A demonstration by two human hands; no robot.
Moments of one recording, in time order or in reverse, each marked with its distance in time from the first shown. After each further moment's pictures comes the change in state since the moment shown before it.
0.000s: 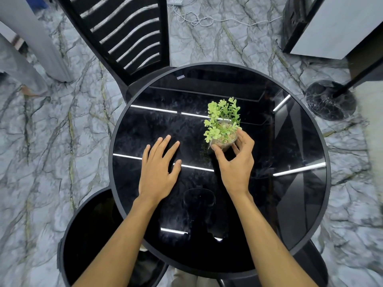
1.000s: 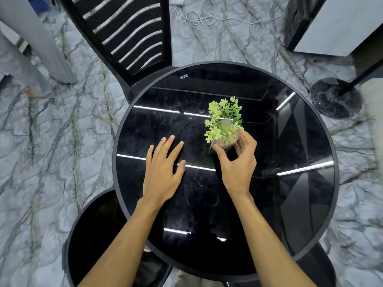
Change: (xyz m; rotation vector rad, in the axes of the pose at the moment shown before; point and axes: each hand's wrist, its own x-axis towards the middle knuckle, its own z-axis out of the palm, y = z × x) left_hand 0.000 0.000 -0.001 -0.005 -0.017 0.008; right_hand -0.004 -0.002 0.008 0.046 0.038 0.014
